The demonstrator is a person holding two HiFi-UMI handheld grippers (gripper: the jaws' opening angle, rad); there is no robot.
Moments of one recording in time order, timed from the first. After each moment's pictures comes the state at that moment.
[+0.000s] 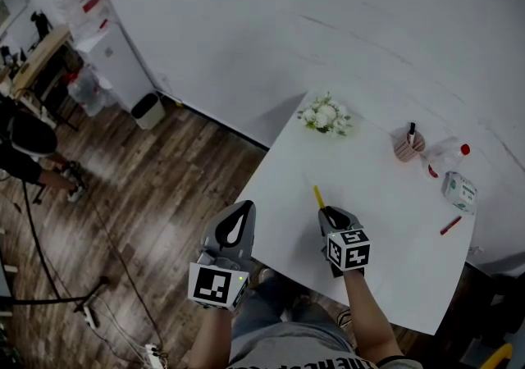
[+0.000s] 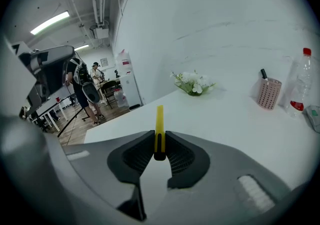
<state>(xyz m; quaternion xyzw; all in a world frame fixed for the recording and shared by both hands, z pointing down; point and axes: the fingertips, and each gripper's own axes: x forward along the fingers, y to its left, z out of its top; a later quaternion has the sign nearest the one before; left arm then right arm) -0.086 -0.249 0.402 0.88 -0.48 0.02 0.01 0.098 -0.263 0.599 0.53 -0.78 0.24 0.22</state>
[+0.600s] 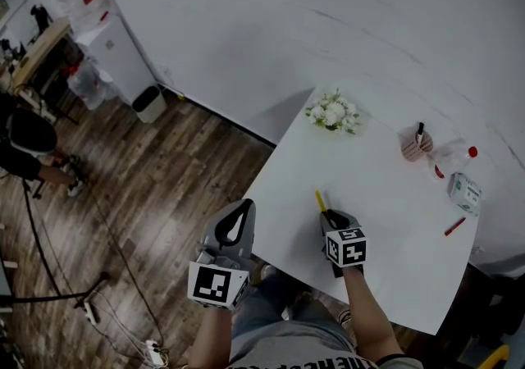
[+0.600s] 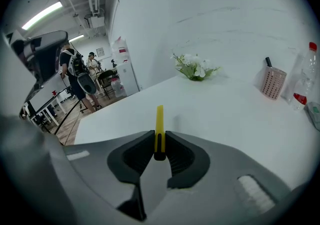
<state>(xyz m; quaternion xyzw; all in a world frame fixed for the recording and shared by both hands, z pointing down) -0.104 -0.259 0.413 0.88 -0.48 0.02 0.02 0.091 -0.262 0.640 0.52 -0.76 0.27 0.27</state>
